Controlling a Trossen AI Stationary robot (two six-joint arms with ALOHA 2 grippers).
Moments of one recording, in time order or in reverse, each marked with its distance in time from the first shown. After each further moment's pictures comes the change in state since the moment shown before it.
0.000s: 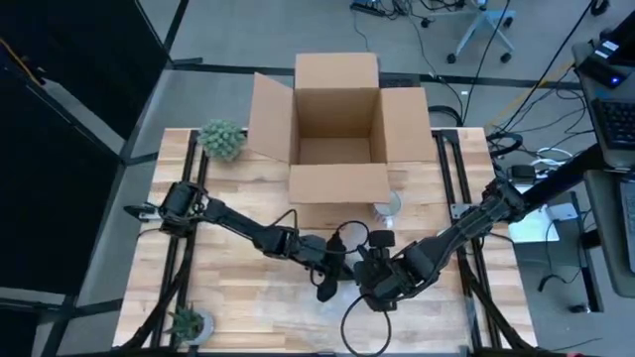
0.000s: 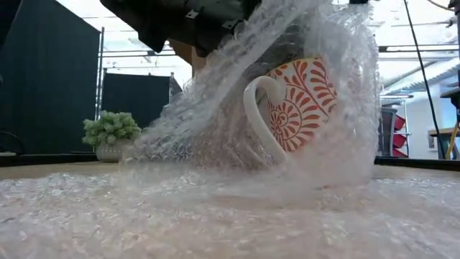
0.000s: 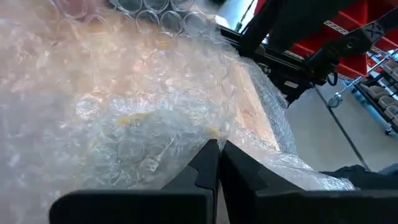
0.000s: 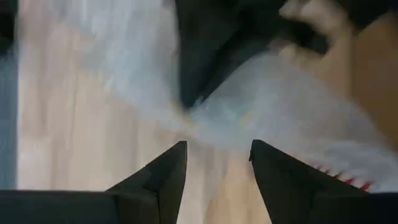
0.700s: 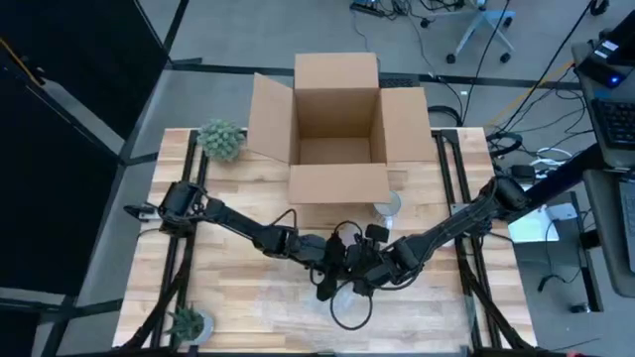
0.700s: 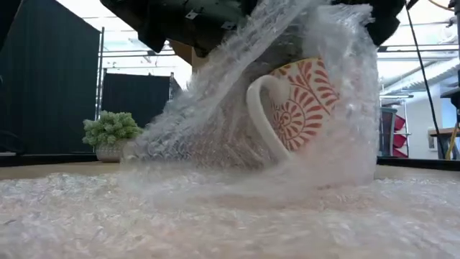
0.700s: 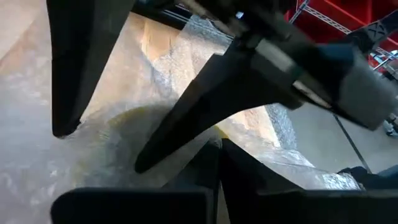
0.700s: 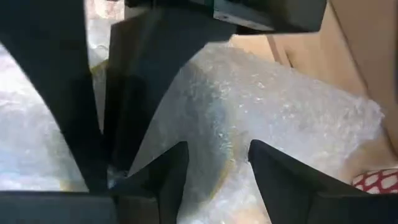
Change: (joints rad) left arm -0.001 -0.011 -0.003 -0.008 0.004 0.001; right arm -0.092 -0.007 -0.421 0.424 0.022 0.184
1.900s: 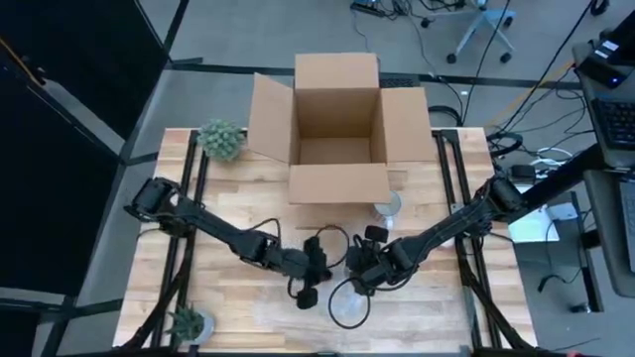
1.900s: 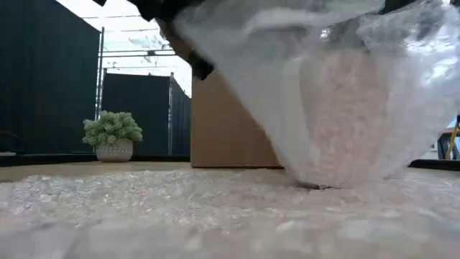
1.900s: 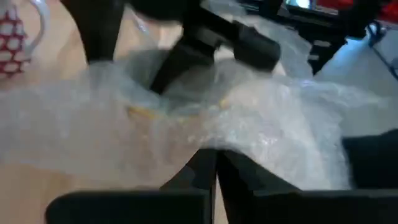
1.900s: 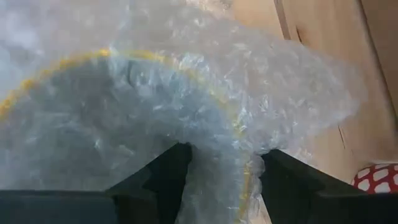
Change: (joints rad) left arm -0.096 -0.192 -0.079 -0.213 -0.221 0.106; right arm -0.002 0.010 -0.009 0.003 -0.020 -0.050
